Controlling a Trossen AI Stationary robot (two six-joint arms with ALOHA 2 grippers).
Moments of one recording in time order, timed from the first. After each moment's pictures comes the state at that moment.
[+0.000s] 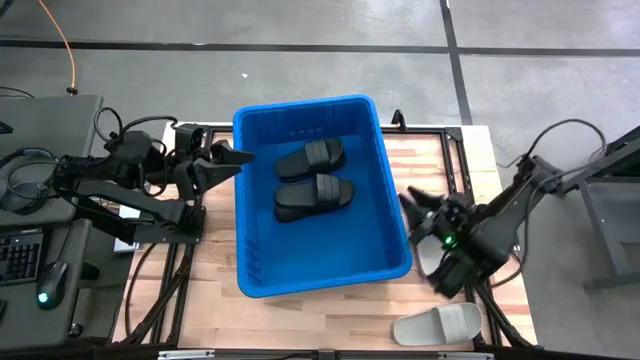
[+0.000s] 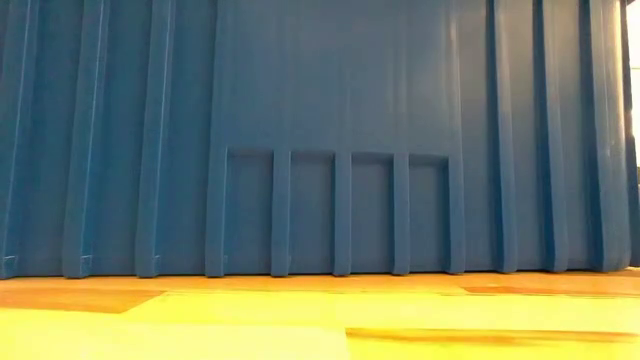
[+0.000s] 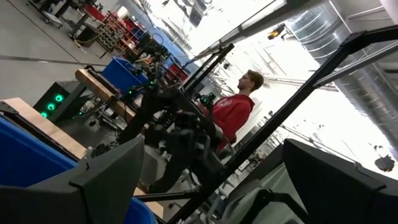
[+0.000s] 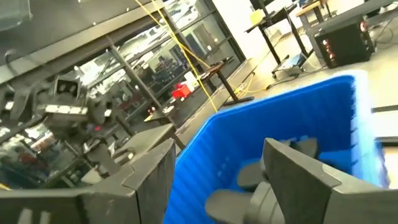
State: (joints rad) left arm -0.02 0.79 1.05 -0.05 -0.15 -0.73; right arm 0.77 1.40 1.41 -1.57 1.57 2.18
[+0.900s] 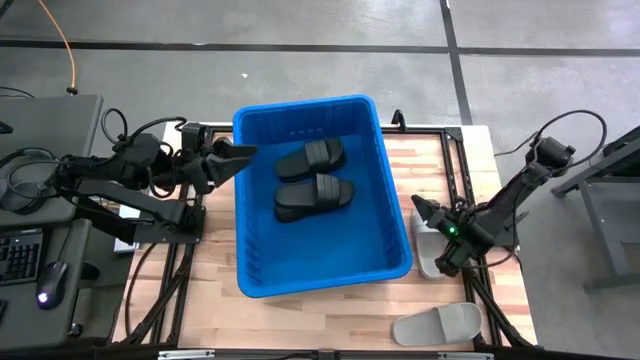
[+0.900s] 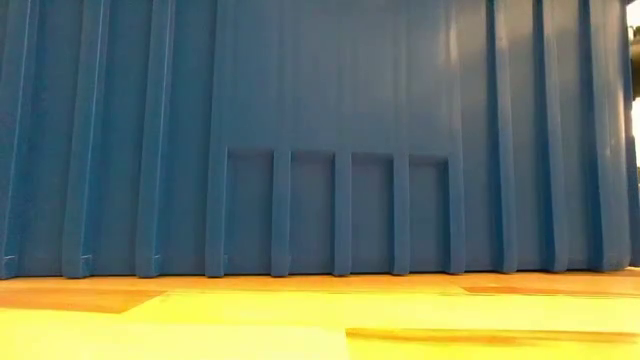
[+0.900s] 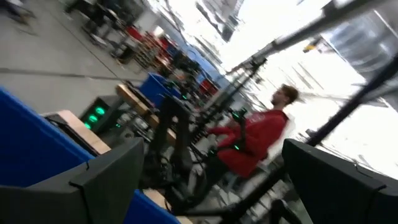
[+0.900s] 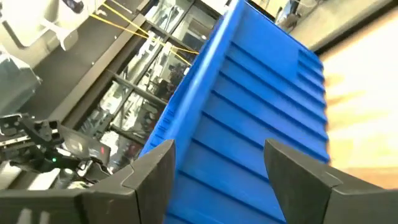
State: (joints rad) left arm -0.02 0.82 1.05 -0.06 -0.31 -0.71; right arm 0.81 1.00 0.37 -0.76 1.56 2.43
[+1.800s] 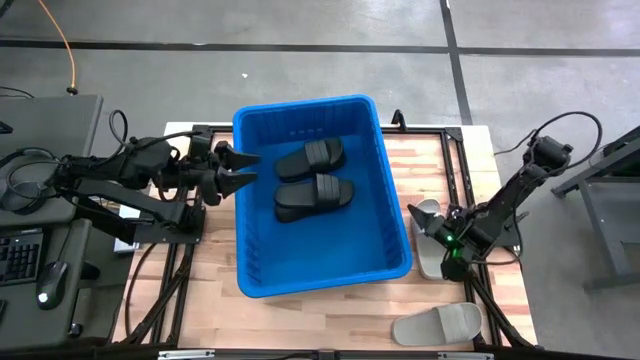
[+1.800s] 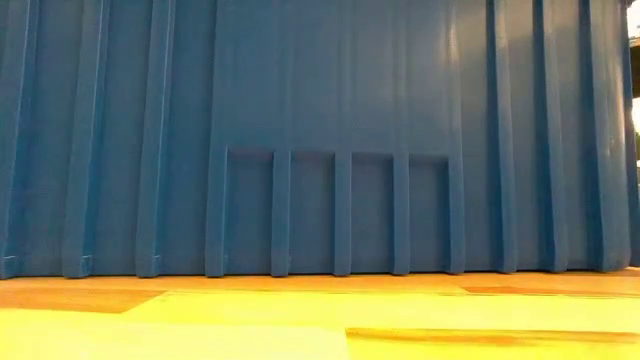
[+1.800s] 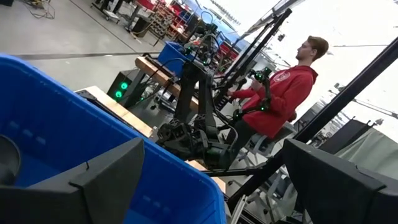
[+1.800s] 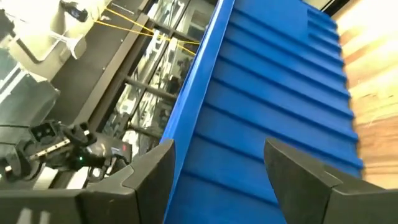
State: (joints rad) left arm -0.02 0.81 1.05 -0.24 -0.26 -0.63; right arm 0.85 1.01 0.30 -0.20 1.57 2.09
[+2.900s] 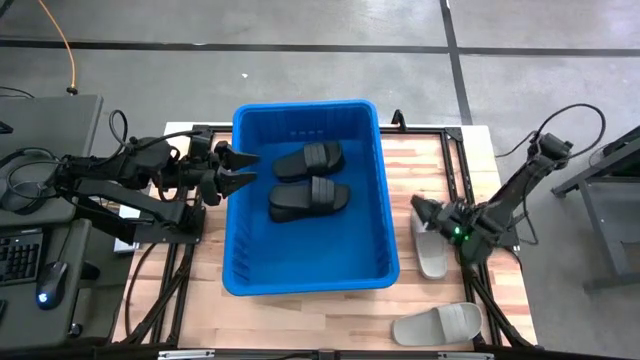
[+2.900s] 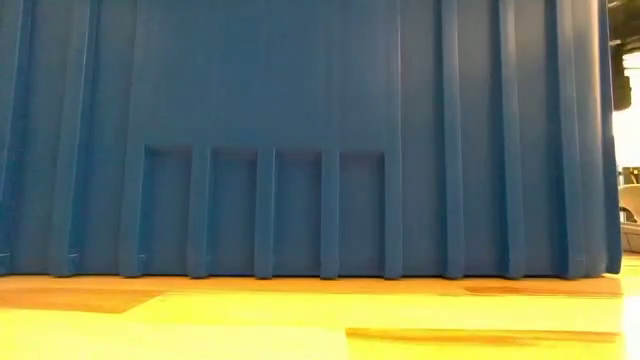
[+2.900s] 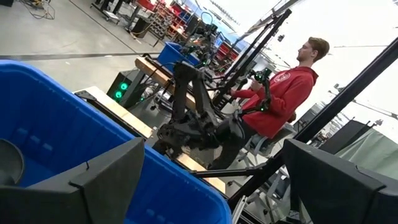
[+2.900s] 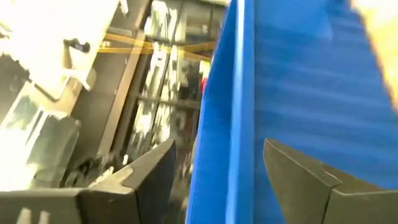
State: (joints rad) left arm -0.02 0.81 1.05 -0.24 -0.26 -0.63; right arm 0.82 0.80 0.33 0.13 1.56 1.73
